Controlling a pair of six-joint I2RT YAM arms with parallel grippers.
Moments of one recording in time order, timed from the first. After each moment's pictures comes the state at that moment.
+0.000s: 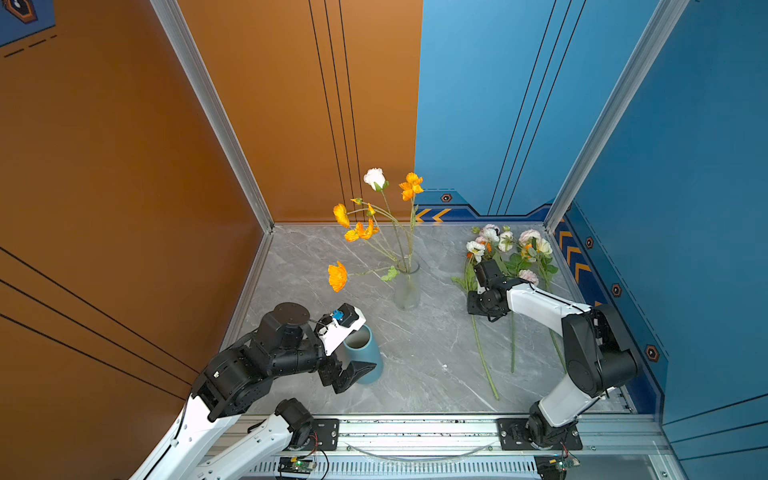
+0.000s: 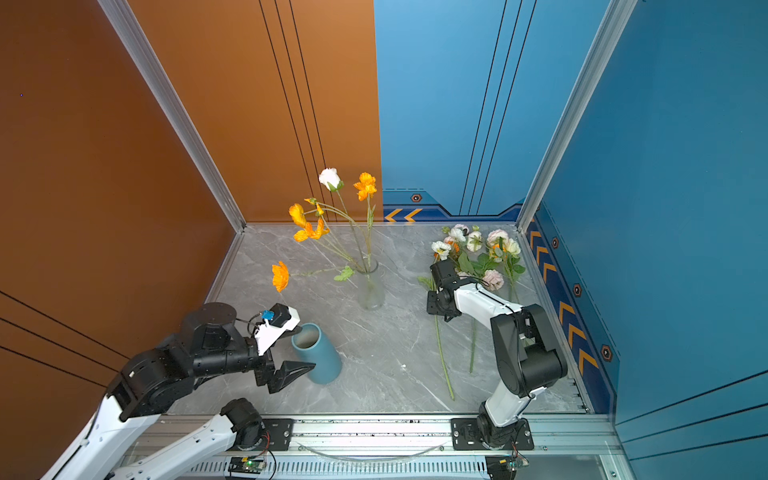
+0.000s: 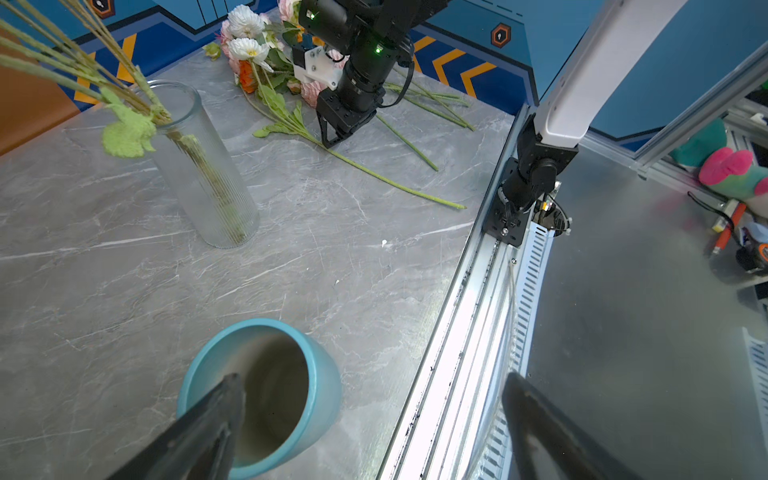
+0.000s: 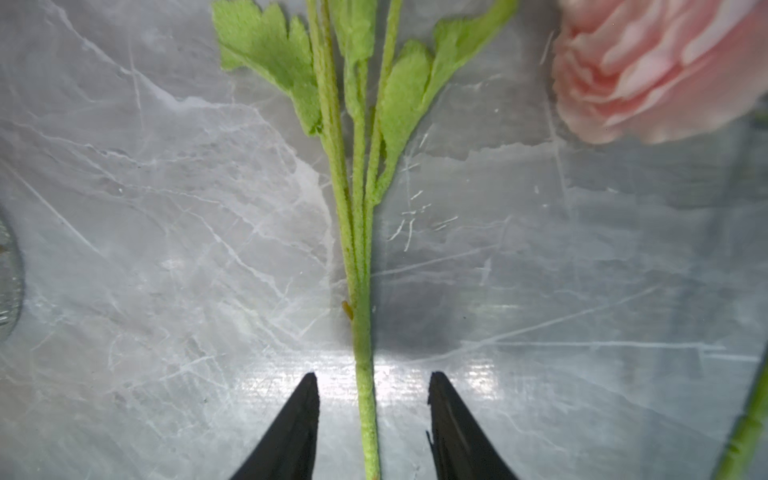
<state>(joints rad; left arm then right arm) -0.75 0.69 1.06 -1.01 0.32 0.10 0.31 1.68 0.98 -0.50 0.04 0.41</state>
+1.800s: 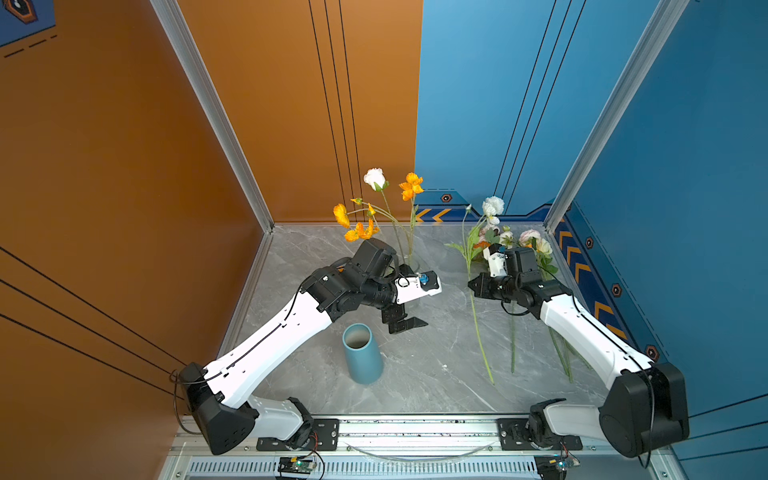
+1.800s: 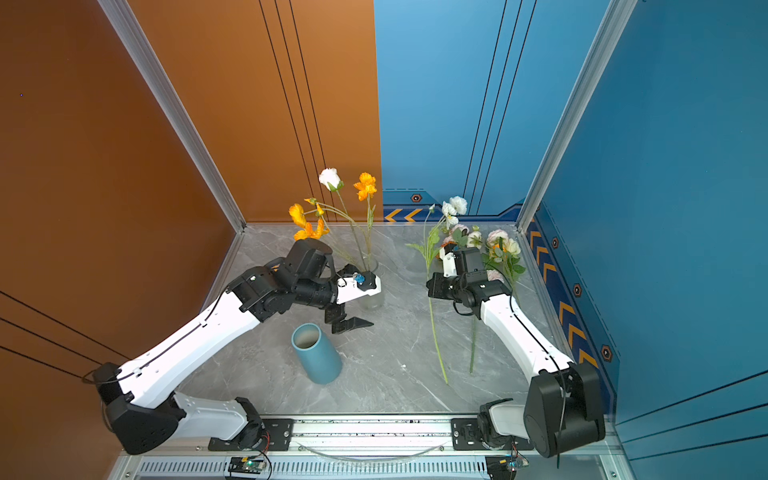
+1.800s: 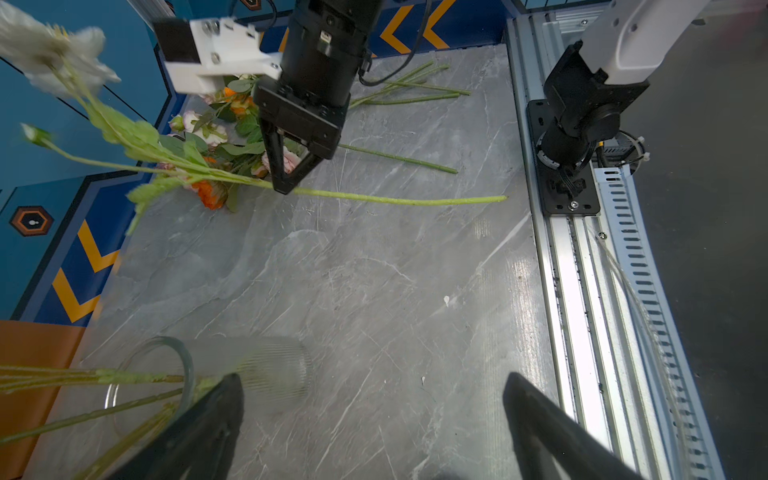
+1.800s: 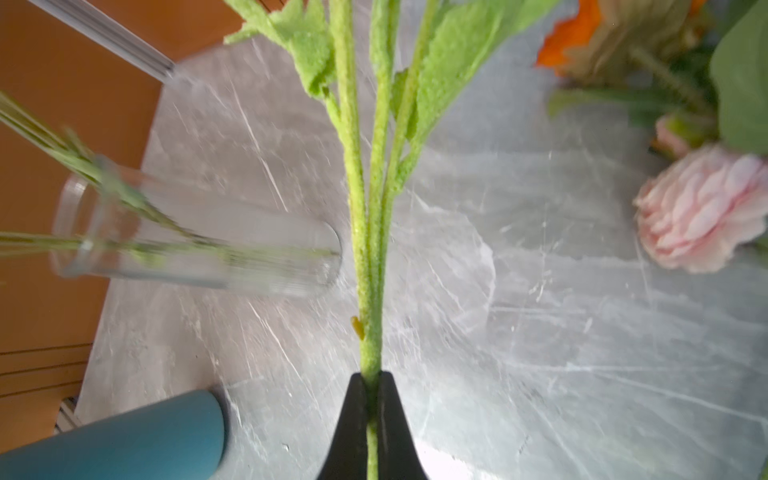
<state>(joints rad) -0.76 1.32 1.42 -0.85 0.42 0.61 0.25 1.28 0.97 -0.36 -0.31 0.41</state>
